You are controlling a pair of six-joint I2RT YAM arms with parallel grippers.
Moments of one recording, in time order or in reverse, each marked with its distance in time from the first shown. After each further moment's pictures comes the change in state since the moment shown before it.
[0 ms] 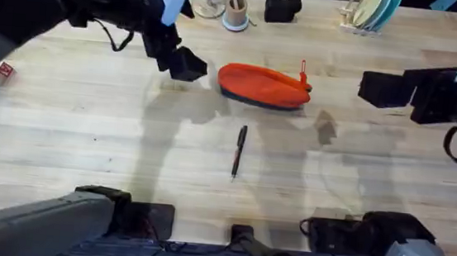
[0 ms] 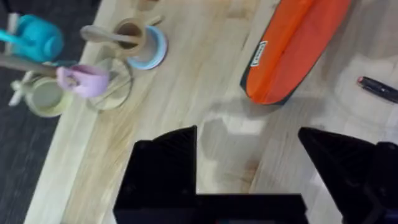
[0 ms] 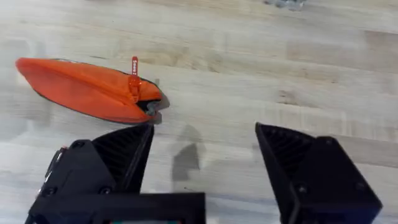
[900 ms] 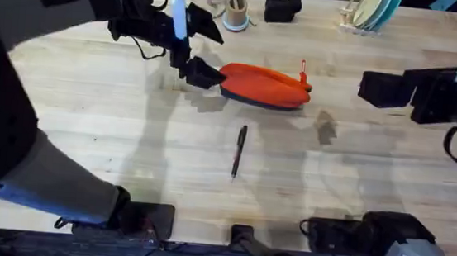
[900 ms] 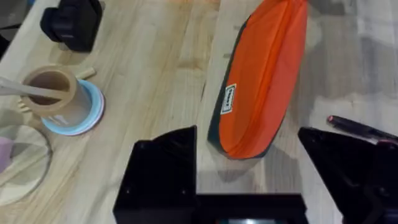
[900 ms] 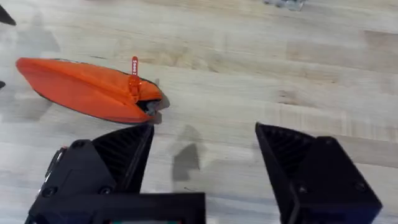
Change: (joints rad) left arm 0.062 0.381 0.000 0.131 0.466 0.118; right arm 0.000 0.000 0.000 0.000 0.000 0.000
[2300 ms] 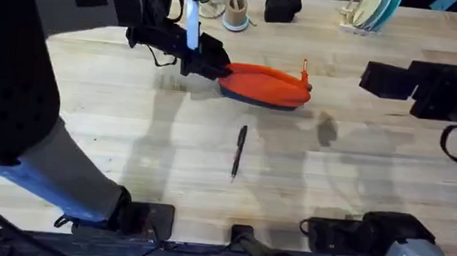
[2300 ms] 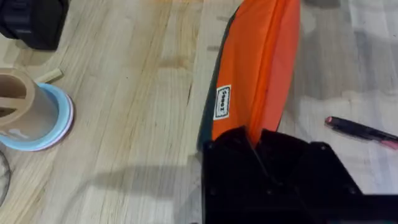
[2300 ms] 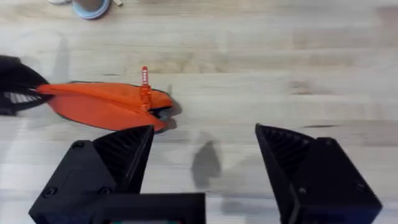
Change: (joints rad) left arm -0.052 0.091 0.000 0.028 0.003 0.003; right arm 0.000 0.004 0.000 0.007 -0.004 0.163
